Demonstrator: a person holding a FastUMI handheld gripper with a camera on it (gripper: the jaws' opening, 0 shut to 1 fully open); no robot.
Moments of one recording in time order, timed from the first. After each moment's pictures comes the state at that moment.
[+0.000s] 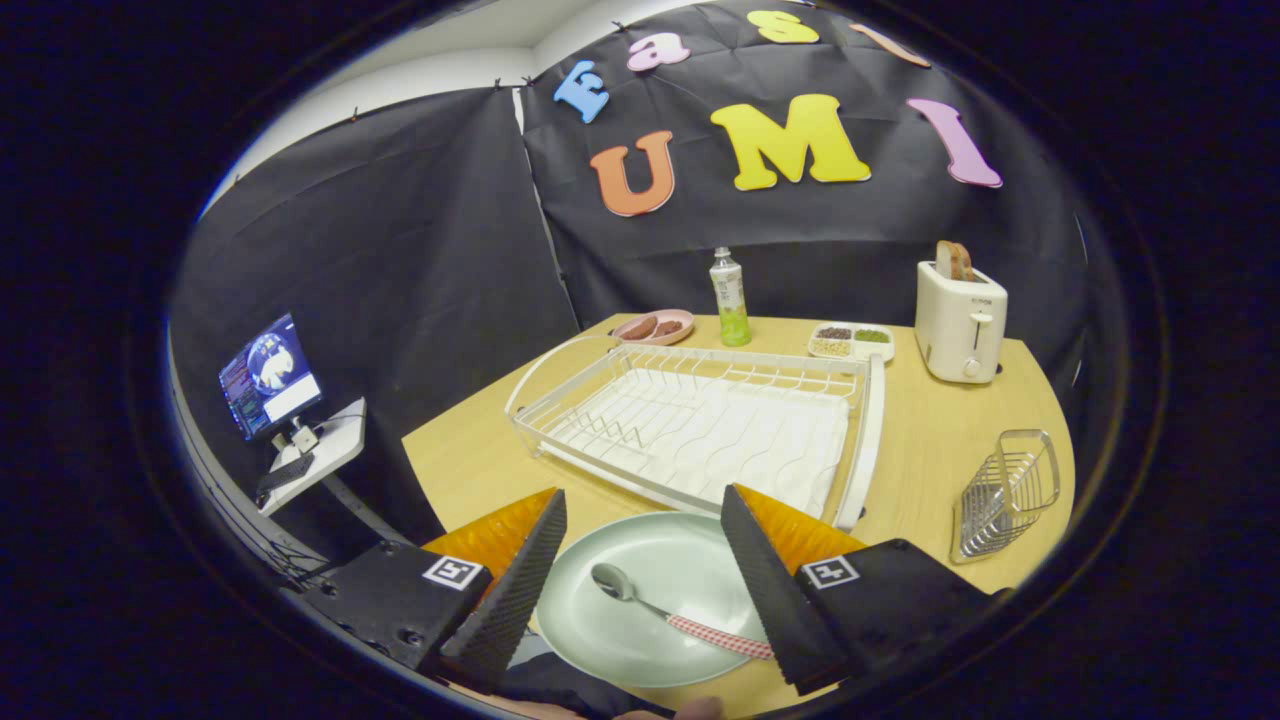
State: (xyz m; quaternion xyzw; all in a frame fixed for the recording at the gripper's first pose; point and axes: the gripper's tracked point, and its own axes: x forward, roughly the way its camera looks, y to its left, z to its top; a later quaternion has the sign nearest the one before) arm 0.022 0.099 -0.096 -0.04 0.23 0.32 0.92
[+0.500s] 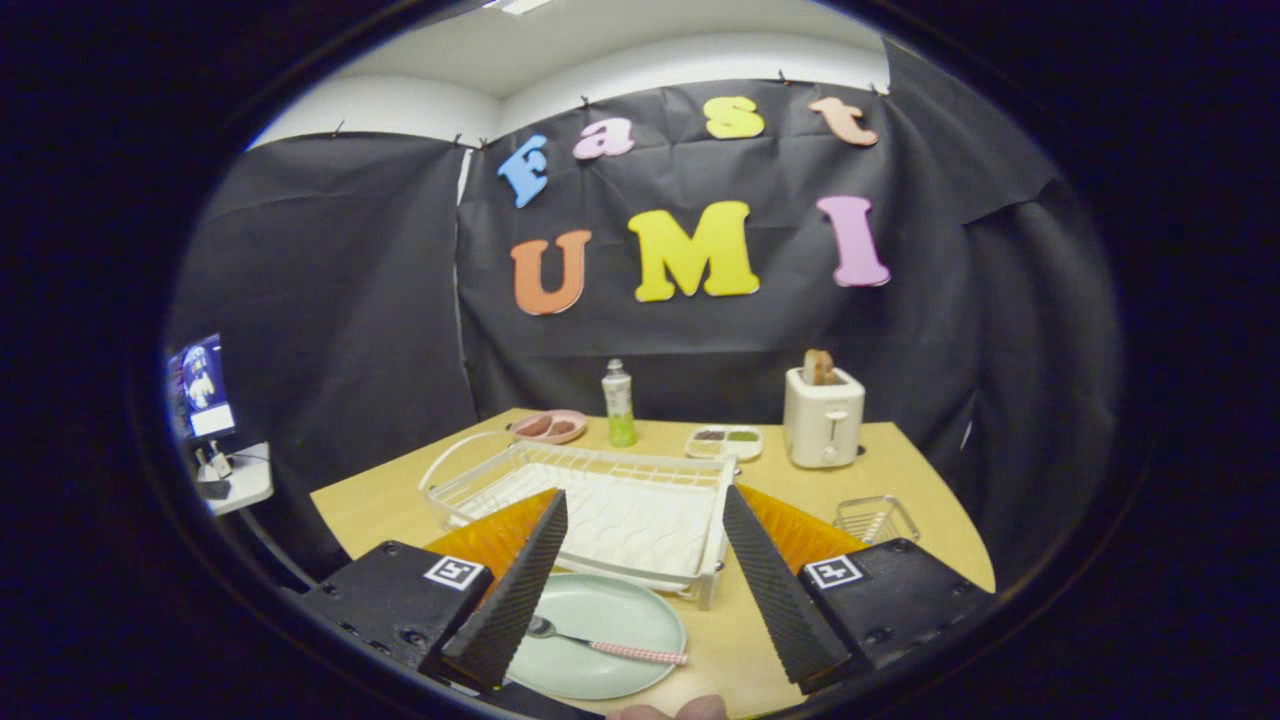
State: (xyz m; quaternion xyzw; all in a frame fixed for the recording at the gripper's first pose) arm 0.010 0.023 -0.021 -0.02 0.06 0.12 0.99
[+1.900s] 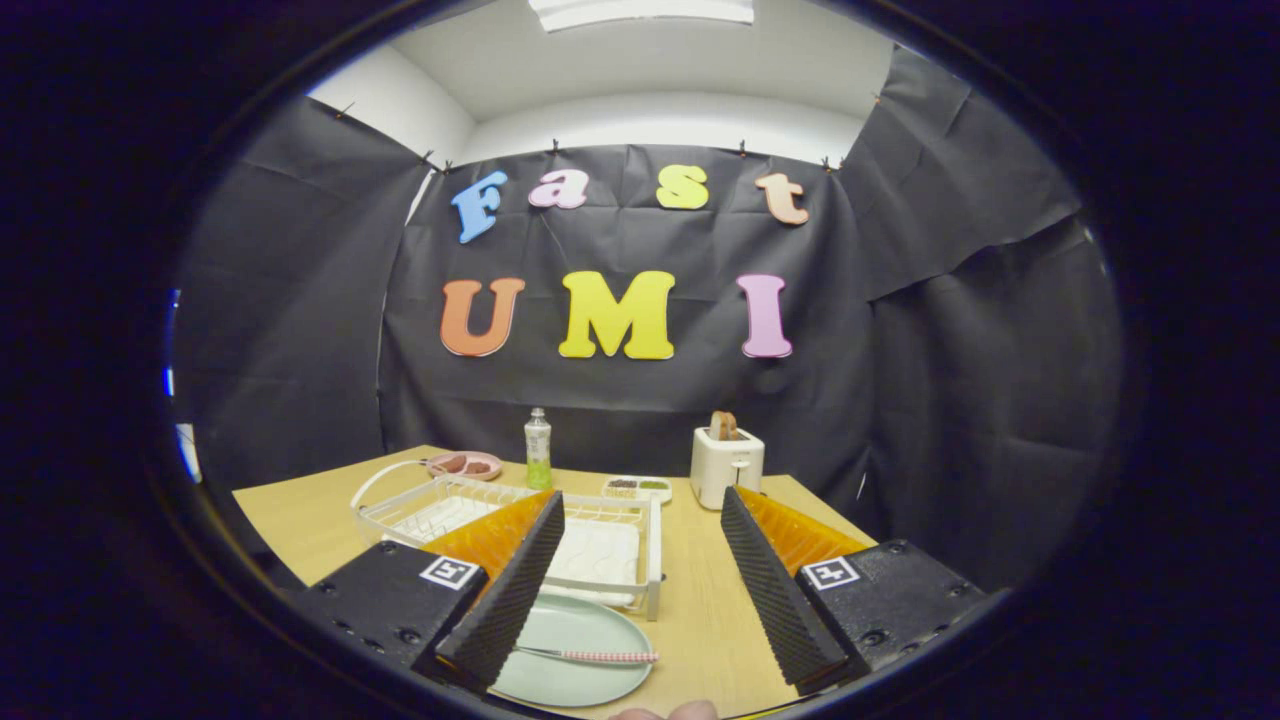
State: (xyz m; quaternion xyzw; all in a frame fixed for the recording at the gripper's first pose) arm -0.031 0.034 -0.024 -0.03 -0.02 0.01 1.00
